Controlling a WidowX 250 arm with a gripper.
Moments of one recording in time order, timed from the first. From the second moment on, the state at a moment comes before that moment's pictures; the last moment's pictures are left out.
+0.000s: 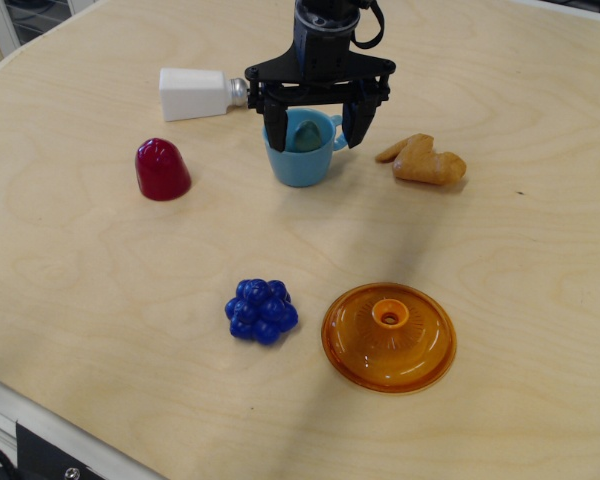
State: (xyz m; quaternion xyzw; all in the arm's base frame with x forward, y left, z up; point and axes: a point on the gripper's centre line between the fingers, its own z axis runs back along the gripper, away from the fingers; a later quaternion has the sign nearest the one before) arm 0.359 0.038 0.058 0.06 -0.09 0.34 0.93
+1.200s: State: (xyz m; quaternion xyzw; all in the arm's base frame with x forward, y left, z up) arm 0.367 0.044 0.067 0.06 -0.10 0.35 0.93
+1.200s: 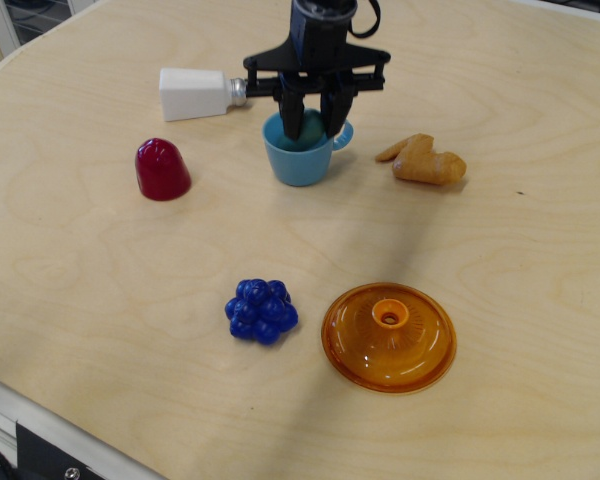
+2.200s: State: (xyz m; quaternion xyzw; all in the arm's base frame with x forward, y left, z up) arm 0.313 0.009 0.106 0.06 -0.14 0.31 0.94
